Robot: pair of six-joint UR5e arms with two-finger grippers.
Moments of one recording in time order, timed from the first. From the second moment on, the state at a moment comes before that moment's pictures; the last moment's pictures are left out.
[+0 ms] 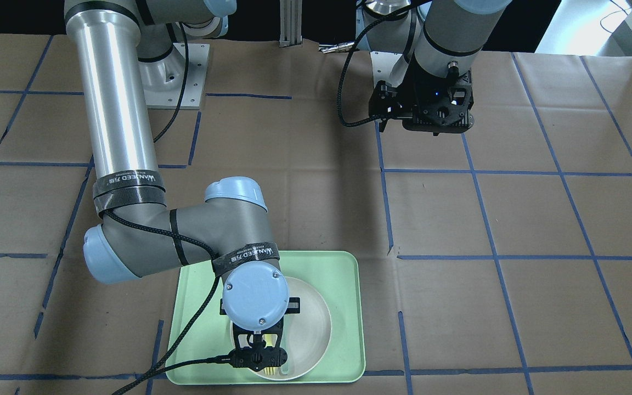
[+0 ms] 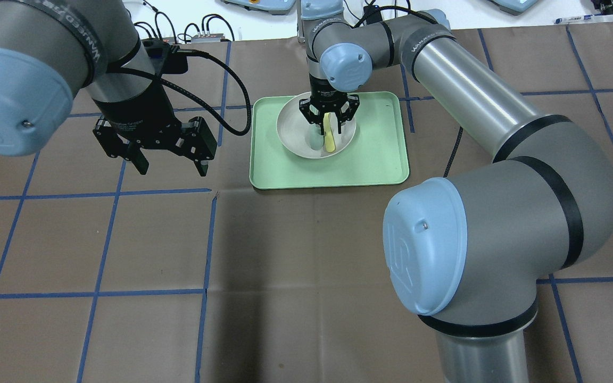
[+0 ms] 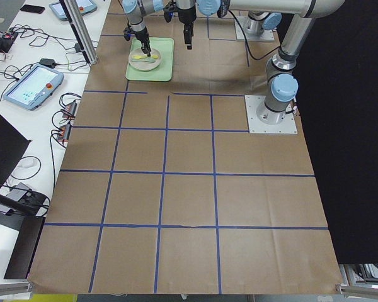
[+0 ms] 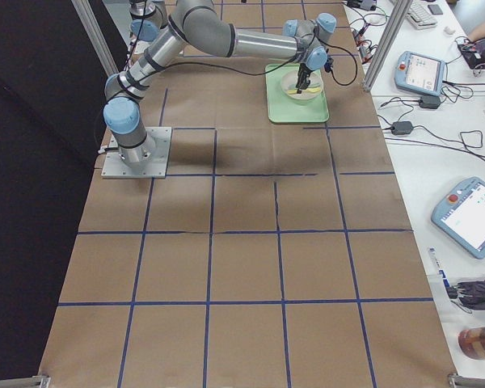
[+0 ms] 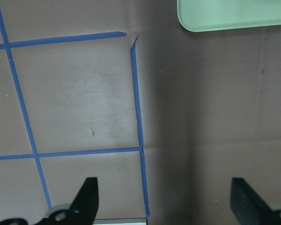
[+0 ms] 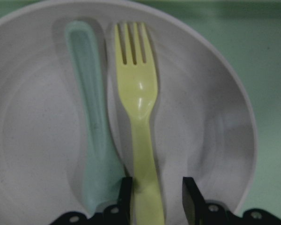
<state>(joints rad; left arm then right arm) -1.66 -1.56 -1.61 -1.67 1.58 -0.01 1.84 -0.69 1.00 -1.71 -1.57 0.28</state>
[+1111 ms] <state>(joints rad) -1.66 -1.56 -1.61 -1.68 1.58 -0.01 1.84 -0.67 0.99 -1.74 -1.57 0.29</state>
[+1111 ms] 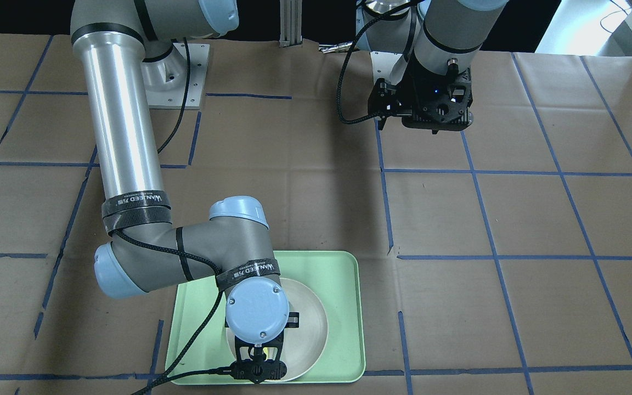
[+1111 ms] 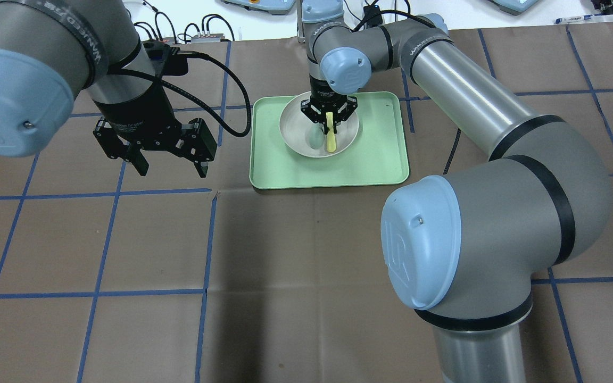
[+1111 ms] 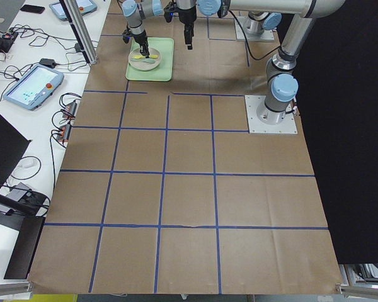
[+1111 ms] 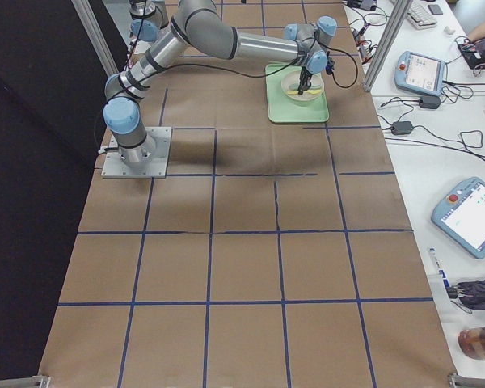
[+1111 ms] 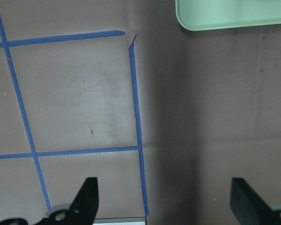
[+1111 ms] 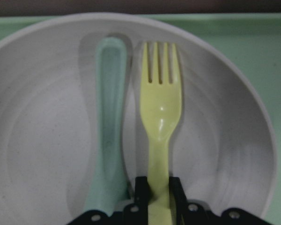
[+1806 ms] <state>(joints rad) -1.66 -1.56 -1.62 -1.68 1.59 -0.01 1.84 -0.68 0.98 -1.74 -1.56 0.31</state>
